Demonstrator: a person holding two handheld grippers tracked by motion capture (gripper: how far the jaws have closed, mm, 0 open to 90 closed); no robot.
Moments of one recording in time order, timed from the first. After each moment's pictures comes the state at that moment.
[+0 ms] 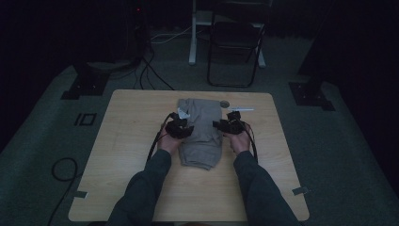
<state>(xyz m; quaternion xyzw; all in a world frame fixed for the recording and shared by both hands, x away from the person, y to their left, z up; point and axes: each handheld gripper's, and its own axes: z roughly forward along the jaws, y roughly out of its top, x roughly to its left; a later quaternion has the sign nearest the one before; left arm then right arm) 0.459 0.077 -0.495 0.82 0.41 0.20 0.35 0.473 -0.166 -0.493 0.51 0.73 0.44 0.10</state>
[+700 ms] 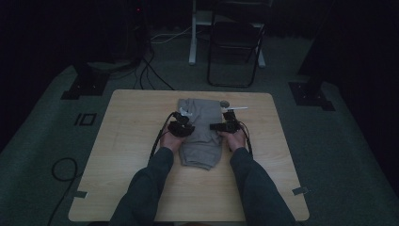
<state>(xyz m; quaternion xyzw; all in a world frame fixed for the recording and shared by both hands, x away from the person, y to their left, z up) 0.468 0.073 -0.501 0.83 0.42 0.14 0.34 0.498 -0.157 -0.517 0.54 0.74 0.41 0.01</state>
